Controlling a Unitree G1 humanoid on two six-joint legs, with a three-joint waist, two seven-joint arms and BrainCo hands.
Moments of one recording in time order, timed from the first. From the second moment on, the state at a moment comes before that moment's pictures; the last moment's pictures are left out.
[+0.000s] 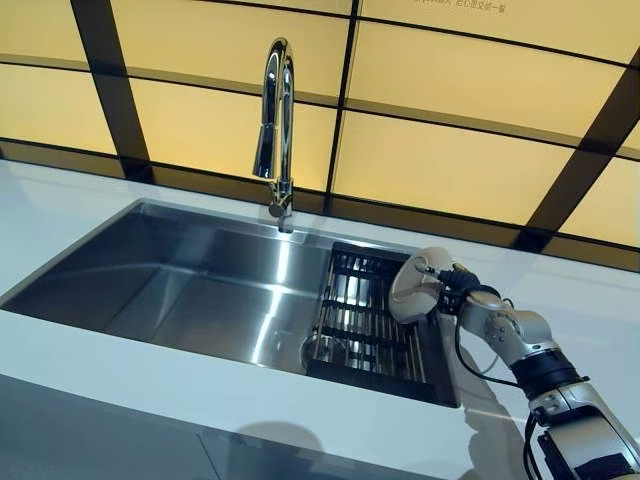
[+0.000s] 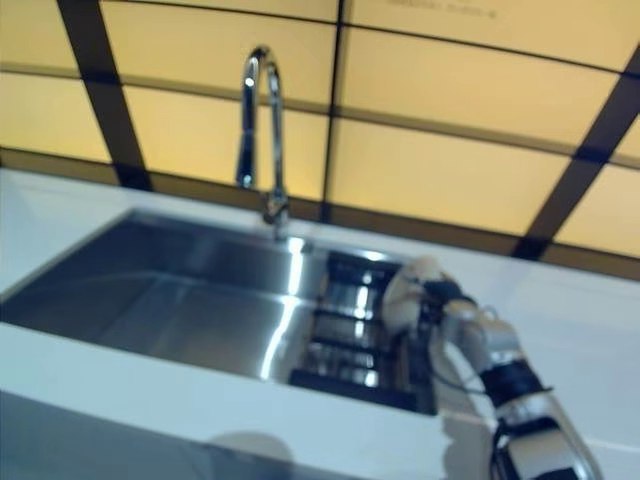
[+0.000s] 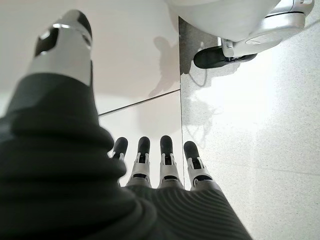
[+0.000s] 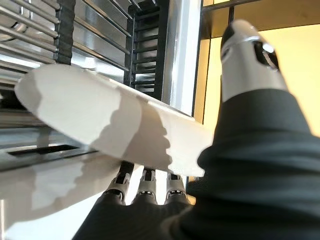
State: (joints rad) left arm 0.06 0.33 -0.22 1.06 -0.06 -0.04 0.12; right arm -0.65 -0.56 0.21 0.42 0.83 0.53 -0.43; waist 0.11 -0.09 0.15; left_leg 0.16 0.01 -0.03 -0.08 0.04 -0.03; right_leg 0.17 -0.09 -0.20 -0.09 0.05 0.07
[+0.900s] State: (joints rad) left arm 0.03 0.33 -0.24 1.05 -0.09 -0.03 0.12; right arm -0.70 -0.45 0.25 0.52 0.82 0.52 -0.51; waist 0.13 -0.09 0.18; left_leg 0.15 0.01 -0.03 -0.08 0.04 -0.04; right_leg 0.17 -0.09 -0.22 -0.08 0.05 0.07
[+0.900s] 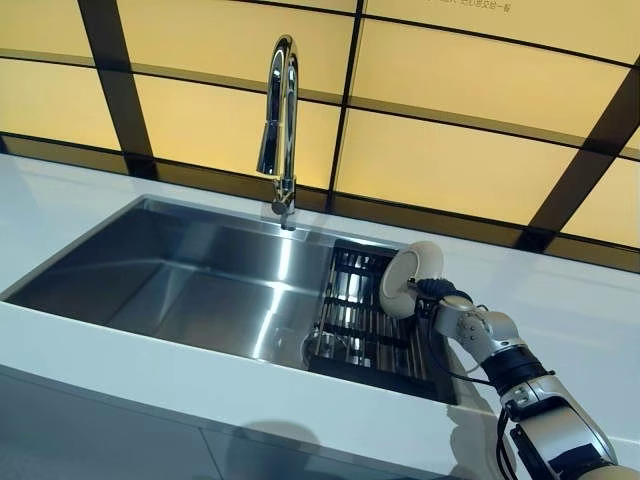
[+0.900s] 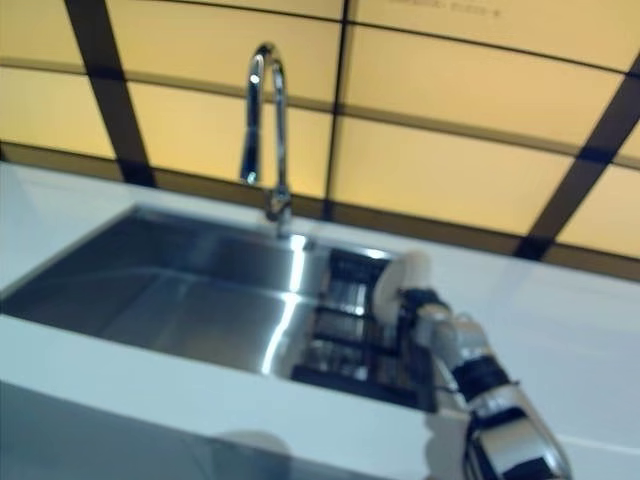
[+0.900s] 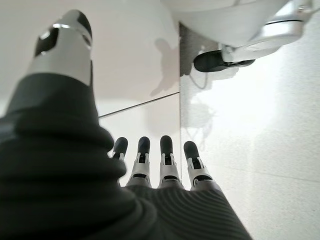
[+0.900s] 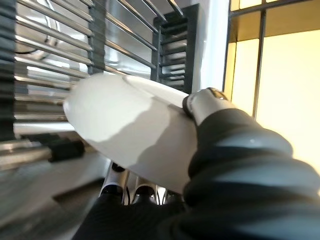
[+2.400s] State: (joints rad) left arm 0.07 0.32 -0.21 1.04 -0.09 -0.08 0.11; right arm -0.58 -0.81 0.00 -0.07 0.68 0.27 -0.39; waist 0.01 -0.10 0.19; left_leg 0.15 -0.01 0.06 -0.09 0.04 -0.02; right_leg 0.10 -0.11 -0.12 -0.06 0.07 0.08
